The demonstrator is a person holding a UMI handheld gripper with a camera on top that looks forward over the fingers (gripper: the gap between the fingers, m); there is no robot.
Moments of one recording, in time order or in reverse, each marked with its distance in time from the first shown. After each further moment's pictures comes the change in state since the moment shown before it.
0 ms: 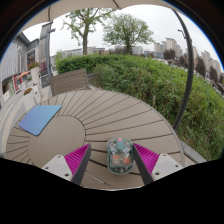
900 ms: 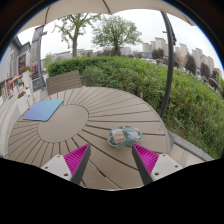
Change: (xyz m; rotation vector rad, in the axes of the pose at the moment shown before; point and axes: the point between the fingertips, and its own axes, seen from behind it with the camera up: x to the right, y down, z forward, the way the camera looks) arm -0.006 0.068 -0.112 0.019 0.115 0.058
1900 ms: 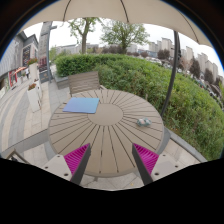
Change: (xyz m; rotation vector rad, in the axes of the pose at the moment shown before) arm -0.166 0.002 -0.286 -0.055 -0.009 -0.075
